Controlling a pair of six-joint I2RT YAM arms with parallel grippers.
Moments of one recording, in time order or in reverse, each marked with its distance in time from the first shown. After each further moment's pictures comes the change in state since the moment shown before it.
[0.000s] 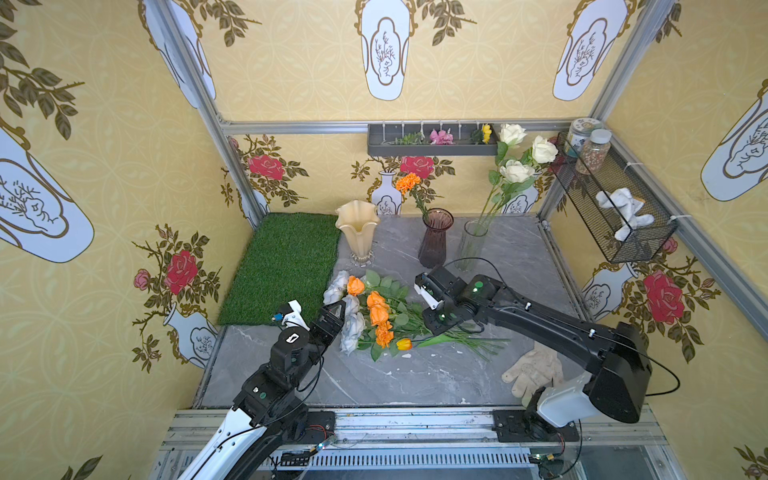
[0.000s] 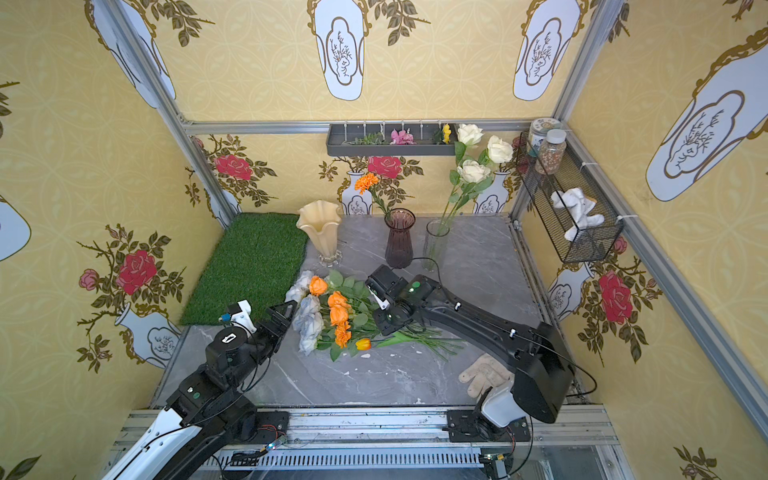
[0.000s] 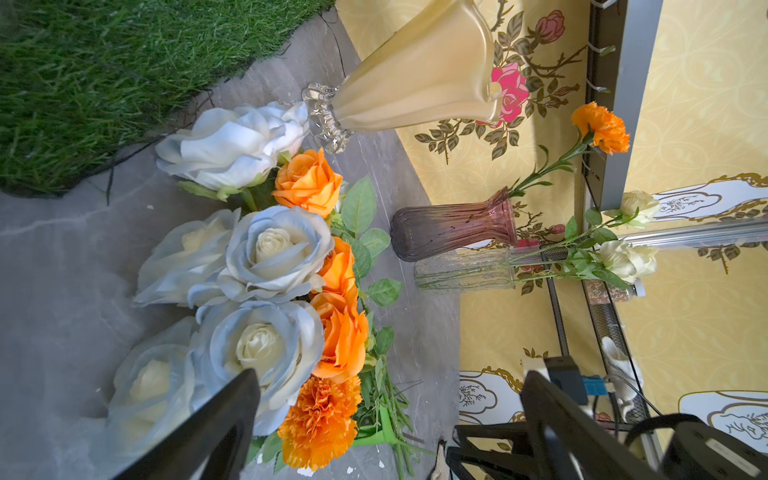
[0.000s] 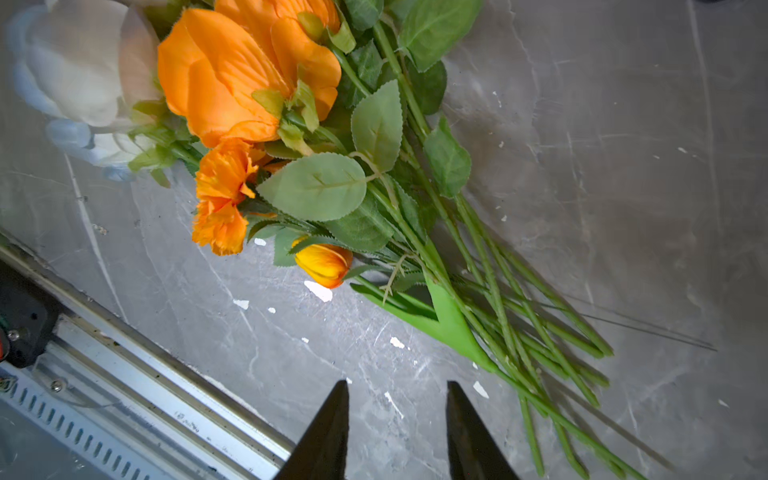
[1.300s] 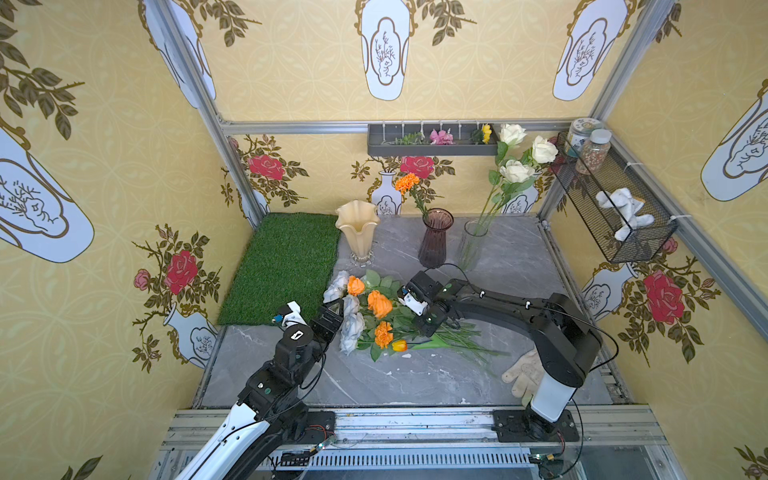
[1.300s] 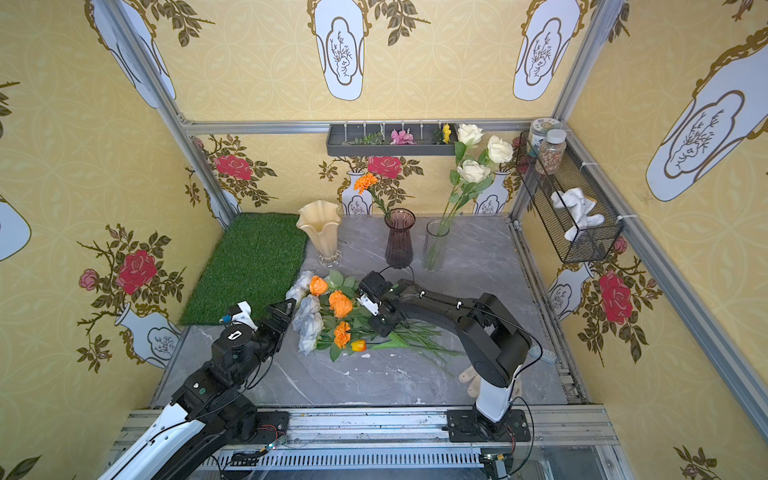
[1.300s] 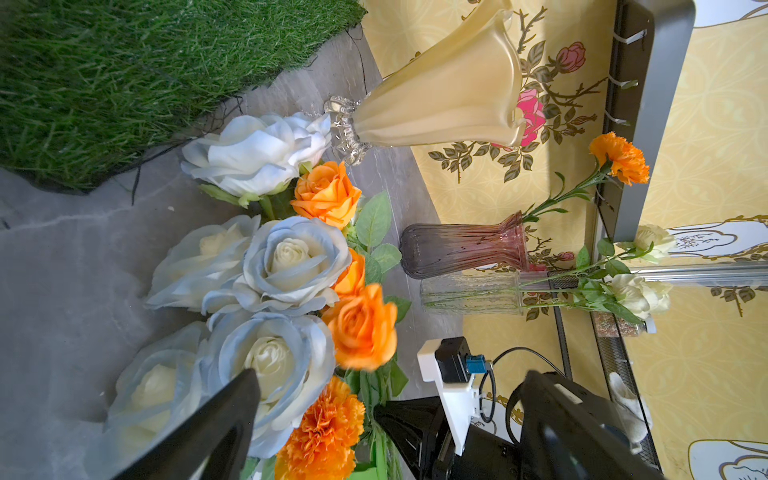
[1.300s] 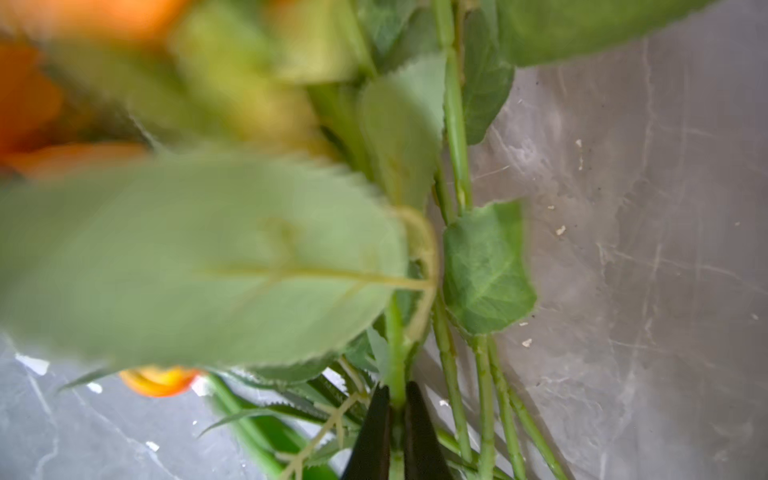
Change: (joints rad) left arm 0.000 0.050 -0.009 0.034 -0.051 -0.050; right arm -0.031 0.242 -0.051 0.220 0.014 -0.330
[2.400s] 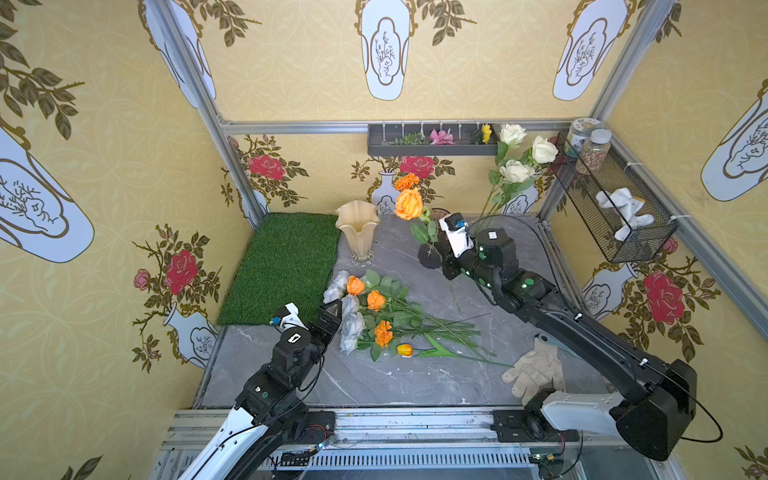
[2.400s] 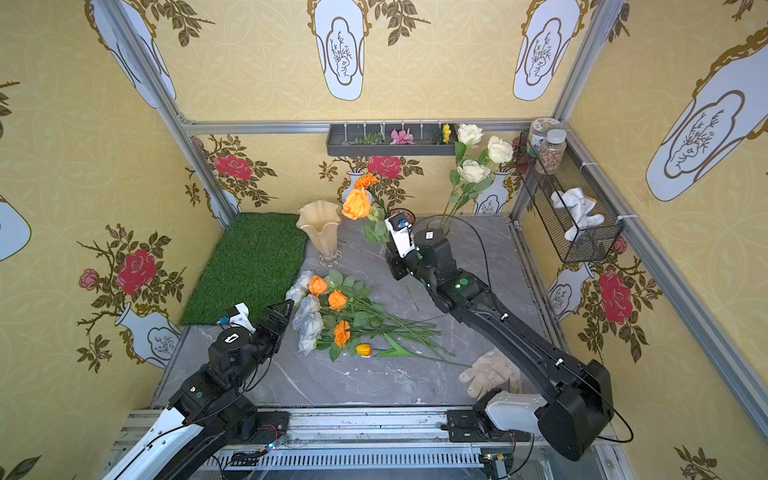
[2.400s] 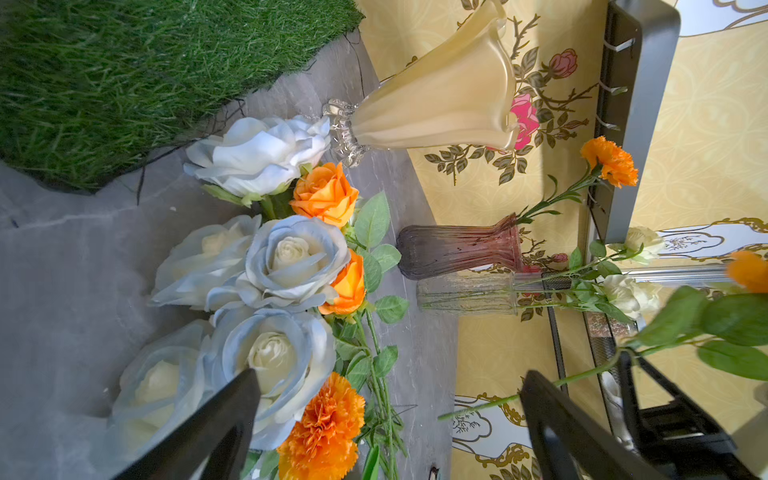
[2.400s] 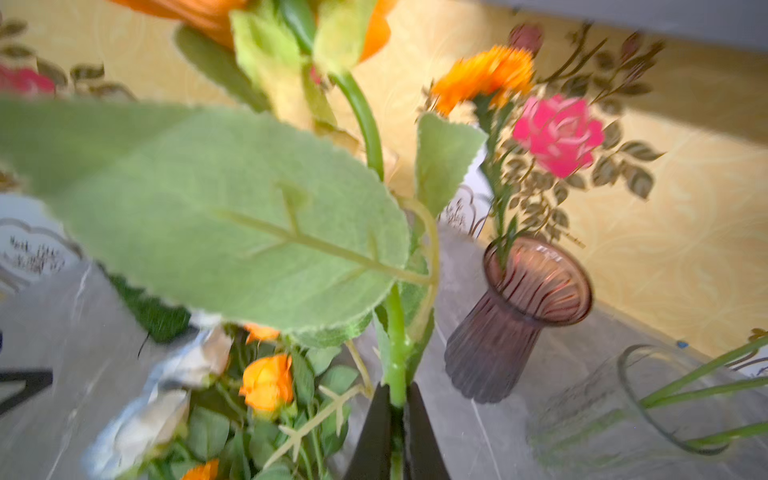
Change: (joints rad) left arm 0.001 -0.042 -0.004 -0.026 0.000 -0.004; right arm -0.232 -0.509 -0.029 0.556 -0.013 0.044
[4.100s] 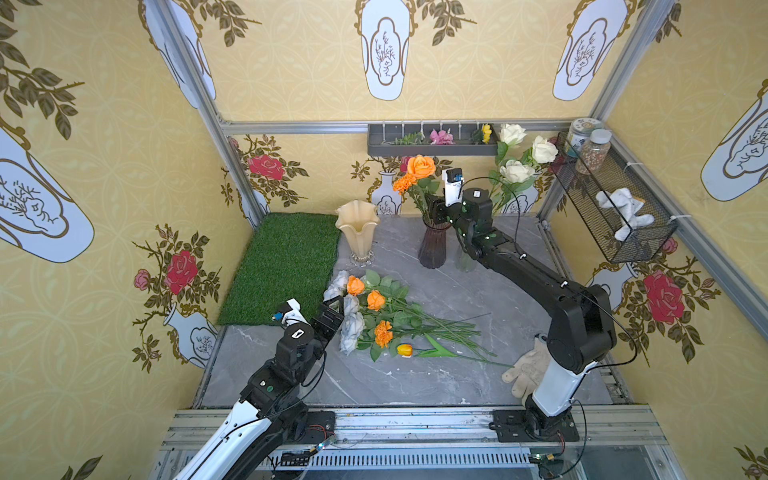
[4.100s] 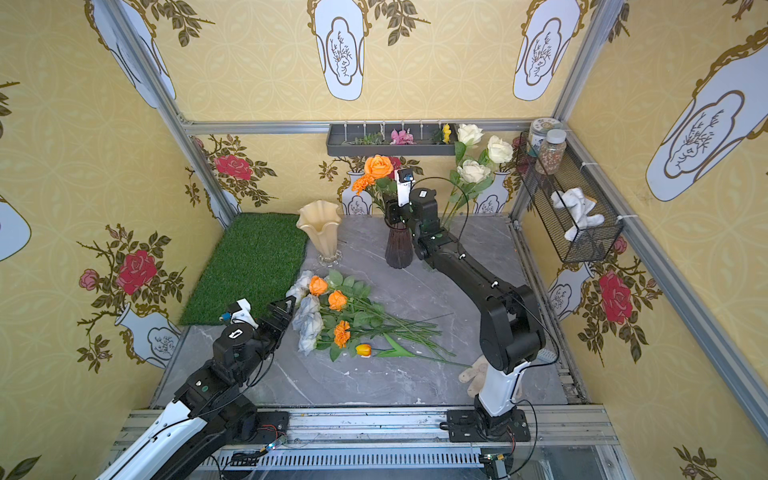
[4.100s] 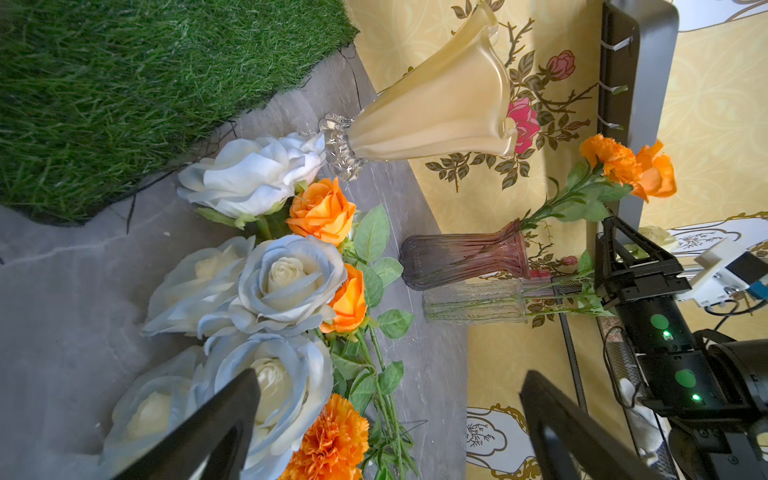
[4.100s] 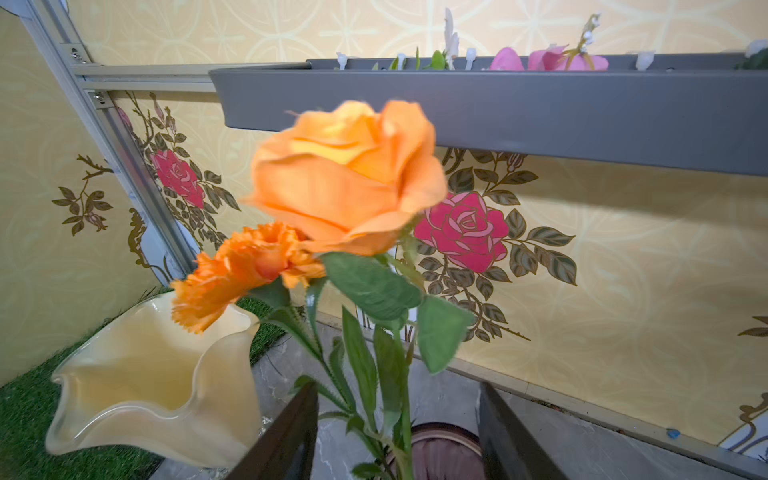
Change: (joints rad) left arm 0.003 0.061 -0.003 0.077 -0.026 0.048; right arm -0.149 0.500 0.351 0.299 0.023 0.046
